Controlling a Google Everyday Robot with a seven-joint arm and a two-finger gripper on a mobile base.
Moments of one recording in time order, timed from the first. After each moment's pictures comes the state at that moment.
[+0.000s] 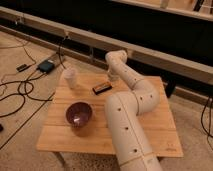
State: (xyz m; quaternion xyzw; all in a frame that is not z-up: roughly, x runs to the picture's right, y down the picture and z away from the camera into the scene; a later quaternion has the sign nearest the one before) arm 0.048 -0.013 1.051 -0.29 0.13 0.47 0.82
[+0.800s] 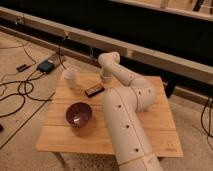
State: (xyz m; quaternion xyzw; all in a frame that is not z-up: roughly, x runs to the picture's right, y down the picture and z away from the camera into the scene) arm -0.003 0.008 1.037 -0.33 0.10 0.43 0.84
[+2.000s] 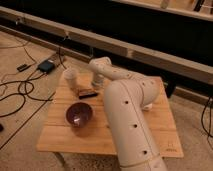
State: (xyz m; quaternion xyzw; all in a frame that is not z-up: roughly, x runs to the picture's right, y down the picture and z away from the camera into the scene) arm -0.071 0.055 0.990 -0.37 0.07 0.36 0.85
